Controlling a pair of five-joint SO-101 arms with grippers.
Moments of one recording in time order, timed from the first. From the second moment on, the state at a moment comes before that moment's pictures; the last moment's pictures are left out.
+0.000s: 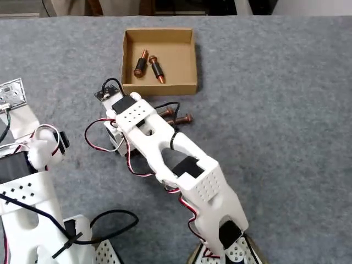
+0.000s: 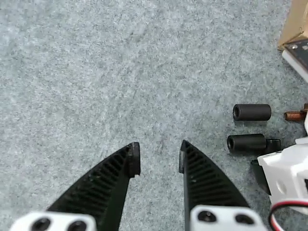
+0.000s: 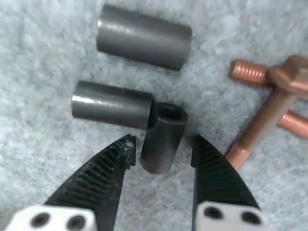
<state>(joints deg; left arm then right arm) -23.2 -51.7 40.0 76.1 -6.5 -44.7 38.9 -18.1 80.4 -12.7</state>
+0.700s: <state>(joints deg) -23.2 -51.7 40.0 76.1 -6.5 -44.0 41.5 -19.1 78.6 -12.8</state>
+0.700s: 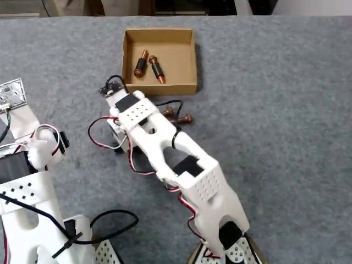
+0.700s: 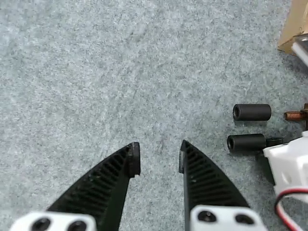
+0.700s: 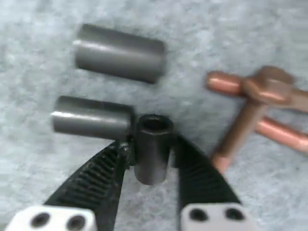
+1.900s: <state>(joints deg) -0.1 -21.0 8.6 93.9 13.1 -18.2 7.3 -19.2 92.4 -10.3</state>
